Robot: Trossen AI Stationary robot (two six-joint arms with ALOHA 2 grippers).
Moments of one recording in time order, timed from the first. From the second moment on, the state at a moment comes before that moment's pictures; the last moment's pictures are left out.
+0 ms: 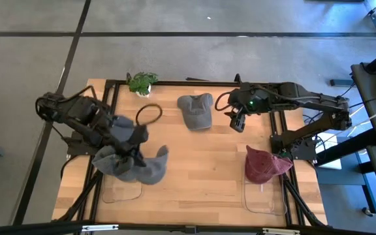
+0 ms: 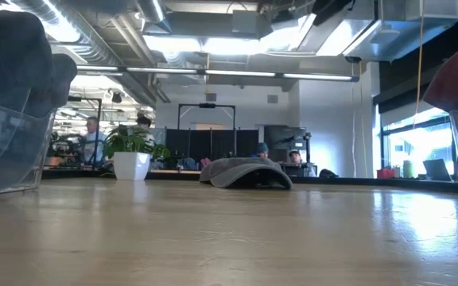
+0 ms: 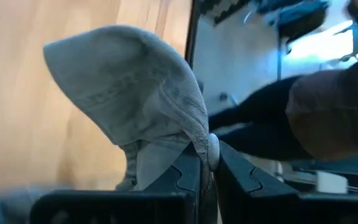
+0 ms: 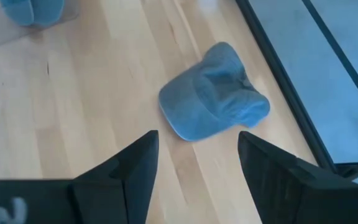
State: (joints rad) left arm -0.39 1.38 1.83 -1.25 0.18 -0.78; right arm -0.04 1.34 1.59 -1.15 0.25 0.18
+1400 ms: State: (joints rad) left arm -0.75 1.38 1.43 -1.57 -0.11 -1.19; right arm -0.04 1.34 1.59 -1.16 0.25 0.33
